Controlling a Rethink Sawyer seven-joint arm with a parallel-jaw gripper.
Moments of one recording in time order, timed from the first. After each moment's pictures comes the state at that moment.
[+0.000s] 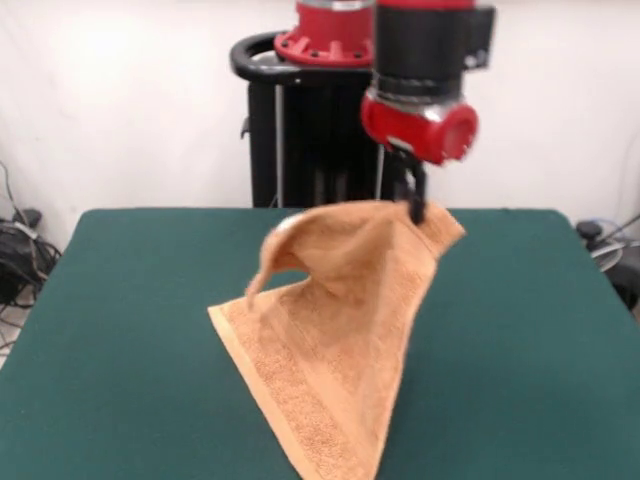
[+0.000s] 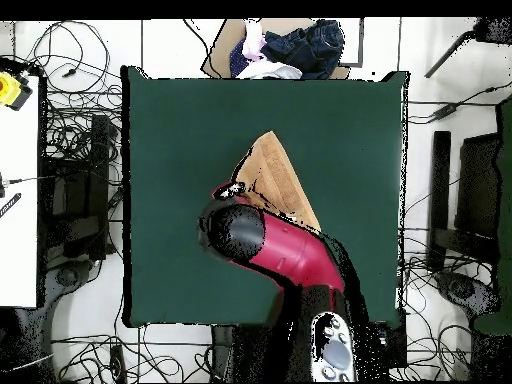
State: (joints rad) arm -0.11 -0.81 -0.09 1.89 0.28 0.38 2.28
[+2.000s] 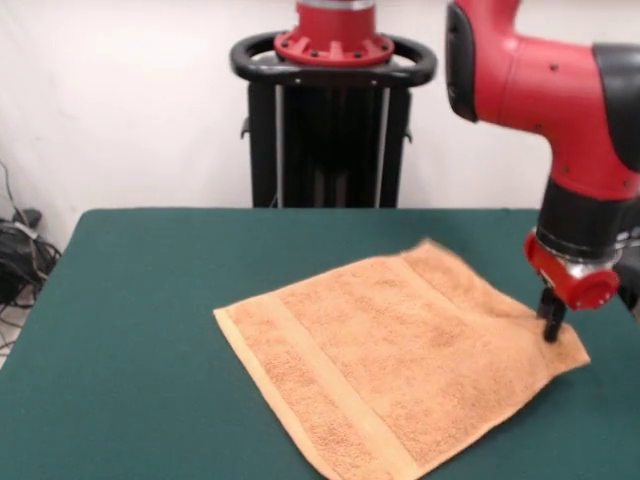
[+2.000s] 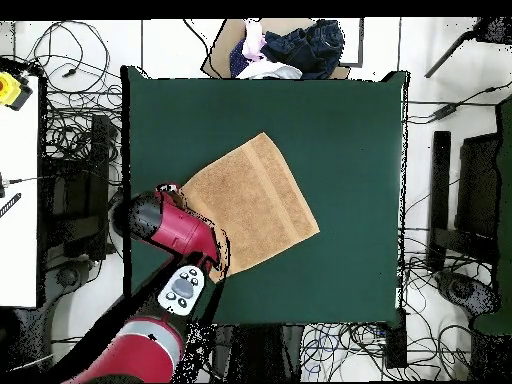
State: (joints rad) arm 0.37 -0.35 -0.28 1.68 0.78 0.30 2.64
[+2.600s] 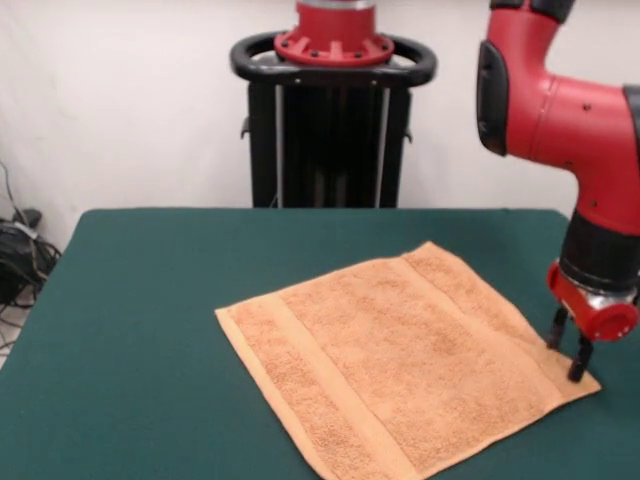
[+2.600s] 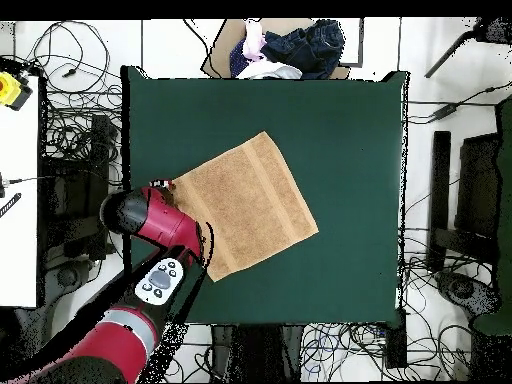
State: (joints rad) arm 0.45 -0.23 -0.33 1.57 0.87 0.30 2.73
